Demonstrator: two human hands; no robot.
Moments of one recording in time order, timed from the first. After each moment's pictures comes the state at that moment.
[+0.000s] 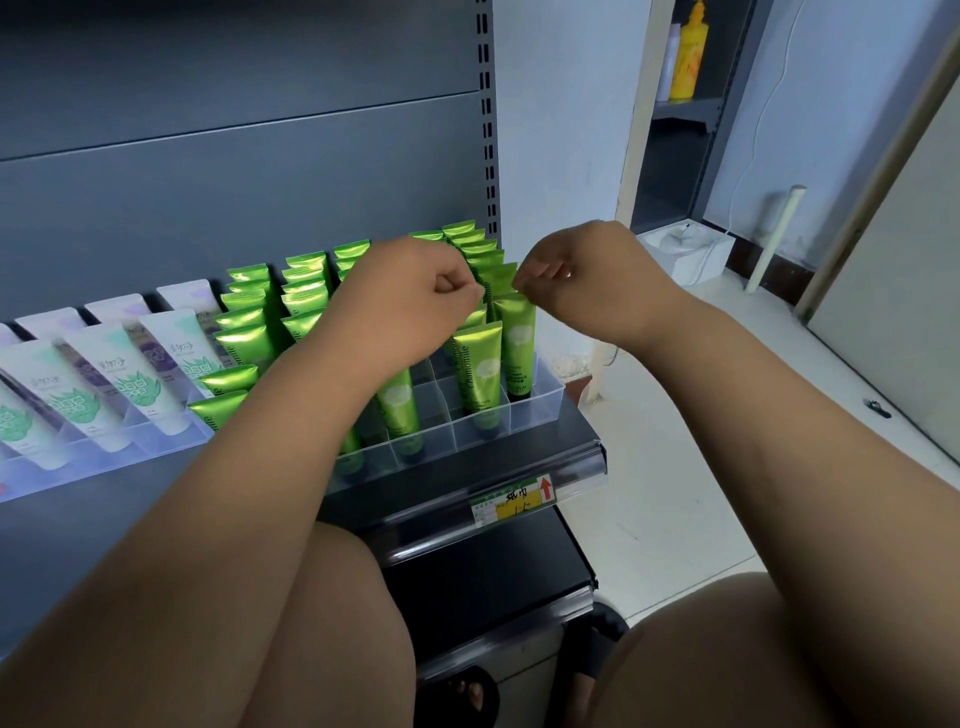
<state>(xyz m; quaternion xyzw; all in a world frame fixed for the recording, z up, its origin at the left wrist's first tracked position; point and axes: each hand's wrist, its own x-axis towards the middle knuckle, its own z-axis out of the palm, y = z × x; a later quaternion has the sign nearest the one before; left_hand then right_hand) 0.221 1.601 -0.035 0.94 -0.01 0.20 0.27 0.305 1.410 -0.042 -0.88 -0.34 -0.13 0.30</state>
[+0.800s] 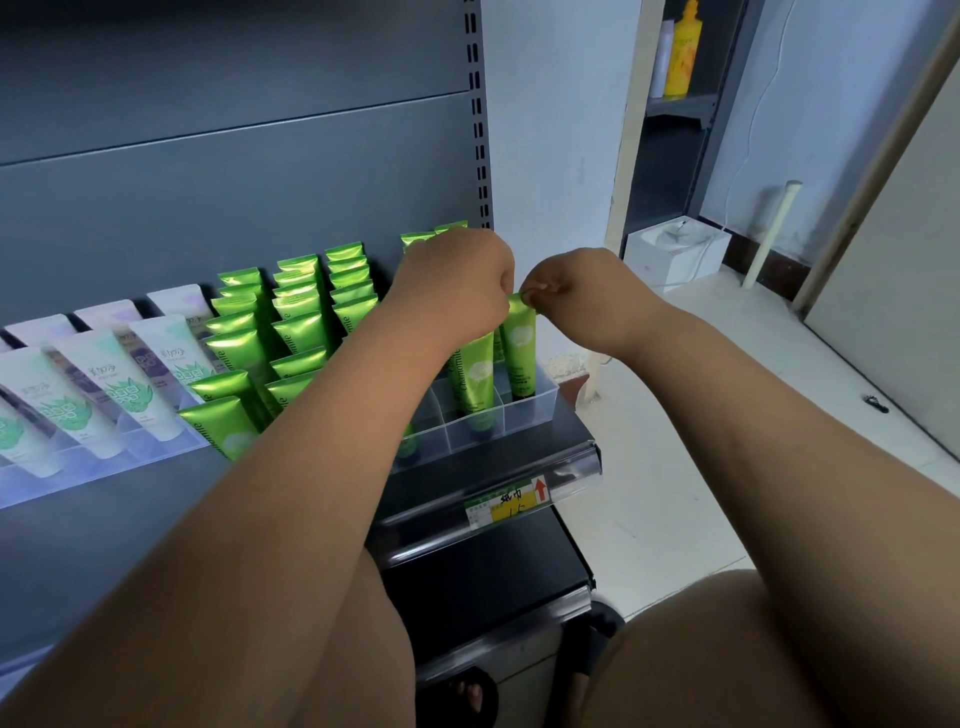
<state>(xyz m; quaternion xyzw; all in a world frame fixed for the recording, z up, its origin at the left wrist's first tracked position) 0.271 1.565 -0.036 0.98 -0.04 0.17 0.07 0.328 1.408 -0.067 -0.91 -0.30 -0.09 0.26</state>
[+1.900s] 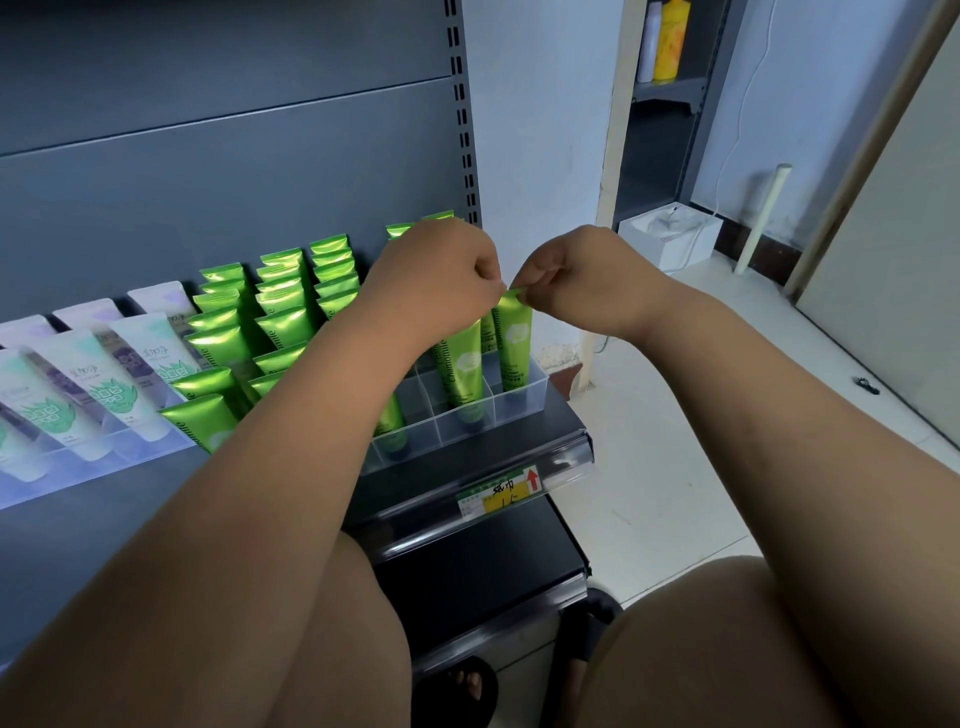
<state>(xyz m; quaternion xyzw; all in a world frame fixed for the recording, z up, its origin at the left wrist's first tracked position) 0.263 1.569 -0.036 0.97 -0.05 0.16 0.17 0.323 1.393 -0.057 -0.90 -0.32 -0.05 0.31</state>
